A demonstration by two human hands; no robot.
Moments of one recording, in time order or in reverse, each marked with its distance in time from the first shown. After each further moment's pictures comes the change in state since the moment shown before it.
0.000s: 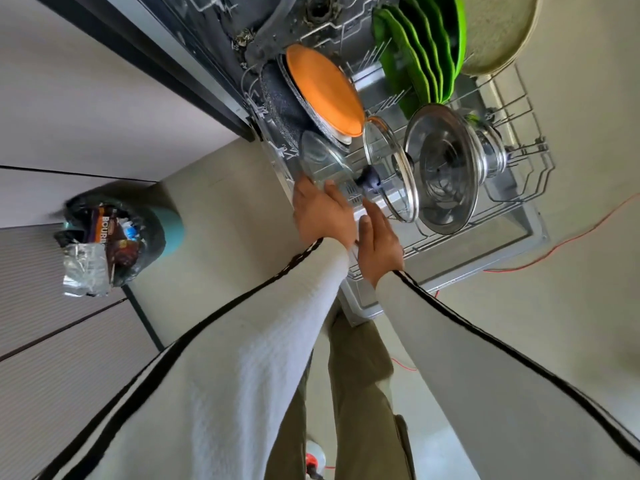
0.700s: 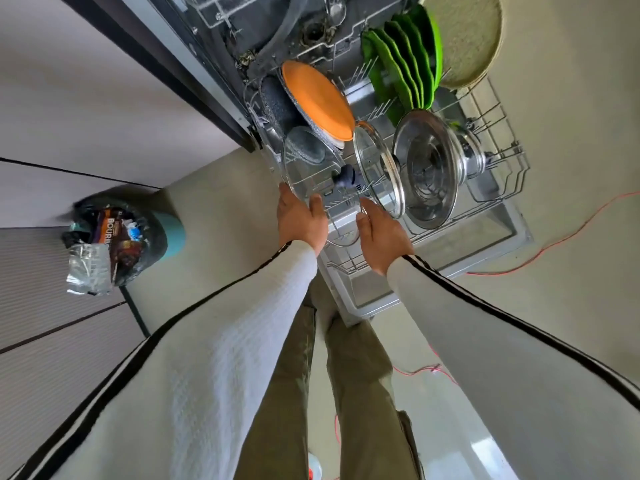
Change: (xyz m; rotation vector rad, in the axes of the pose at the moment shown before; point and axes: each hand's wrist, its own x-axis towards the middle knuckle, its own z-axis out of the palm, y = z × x) left_hand -0.007 -0.031 -0.034 -0.038 -0.279 -0.081; right_hand -0.010 -0.008 -0.045 -0.271 -0.142 -0.132
